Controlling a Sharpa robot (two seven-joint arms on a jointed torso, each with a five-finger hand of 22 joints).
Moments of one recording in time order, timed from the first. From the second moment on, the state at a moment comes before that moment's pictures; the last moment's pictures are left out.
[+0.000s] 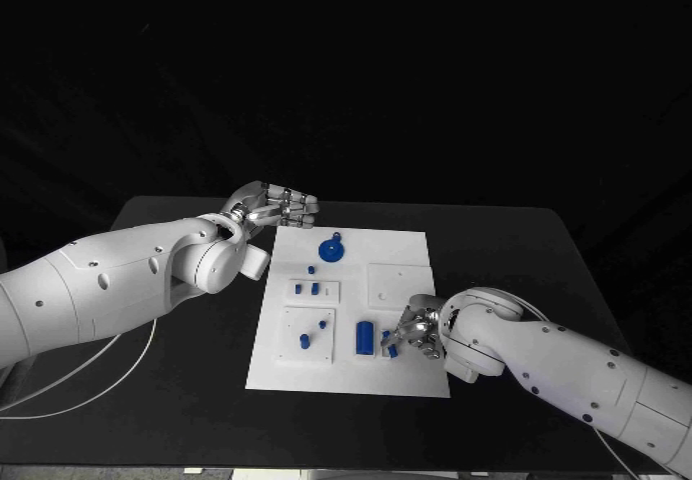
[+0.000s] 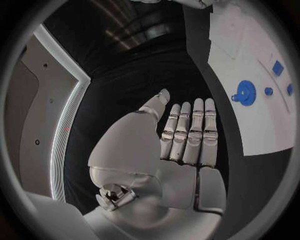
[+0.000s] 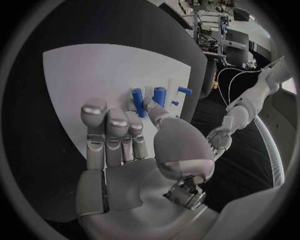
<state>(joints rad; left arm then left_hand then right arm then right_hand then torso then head) 1.28 -0.76 -0.12 1.29 -0.22 -0.25 0.28 1.36 -0.02 0.19 -0.07 0.14 1.04 0.15 0.06 0.06 1.07 0.15 0.06 0.06 1.10 0.14 0.06 0.06 0.06 1.00 0.12 0.08 0.08 0.79 -0.62 0.31 1.45 -1.26 0.08 -0.67 1.08 0.07 0.32 -0.17 0.16 1.24 0.03 0.06 0.15 1.35 -0.04 1.05 1.25 1.45 -0.09 1.01 1.04 0.08 1.47 -0.12 0.75 1.30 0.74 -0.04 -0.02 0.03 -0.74</state>
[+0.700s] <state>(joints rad) 1.28 -0.76 -0.13 1.29 -0.22 -0.25 0.28 1.36 -0.02 0.18 -0.07 0.14 1.04 0.15 0.06 0.06 1.07 0.15 0.06 0.06 1.10 0.14 0.06 0.06 0.06 1.00 0.12 0.08 0.08 0.79 -0.61 0.31 1.45 -1.27 0.08 -0.66 1.05 0.05 0.07 -0.05 0.11 1.25 0.03 0.06 0.13 1.36 -0.05 1.05 1.25 1.45 -0.09 1.01 1.05 0.08 1.47 -0.12 0.75 1.30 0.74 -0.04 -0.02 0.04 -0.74</state>
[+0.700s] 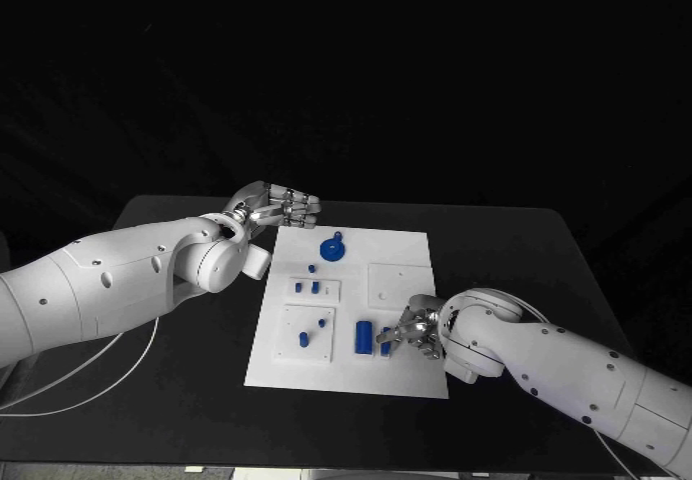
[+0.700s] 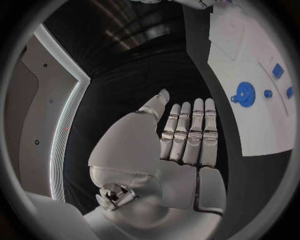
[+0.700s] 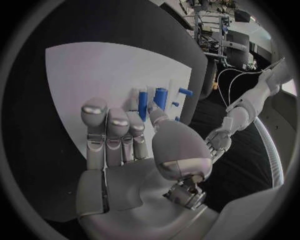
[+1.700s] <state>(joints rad) 1.28 -0.77 -0.13 1.29 -0.22 -0.25 0.27 1.36 -0.02 0.18 -0.07 0.14 1.04 0.15 0.06 0.06 1.07 0.15 0.06 0.06 1.10 0.14 0.06 0.06 0.06 1.00 0.12 0.08 0.08 0.79 -0.67 0.31 1.48 -1.27 0.01 -0.57 1.09 -0.02 0.06 -0.04 0.10 1.12 0.08 0.06 0.11 1.33 -0.02 1.05 1.26 1.45 -0.09 1.00 1.05 0.08 1.46 -0.11 0.74 1.30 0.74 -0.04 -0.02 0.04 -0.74</state>
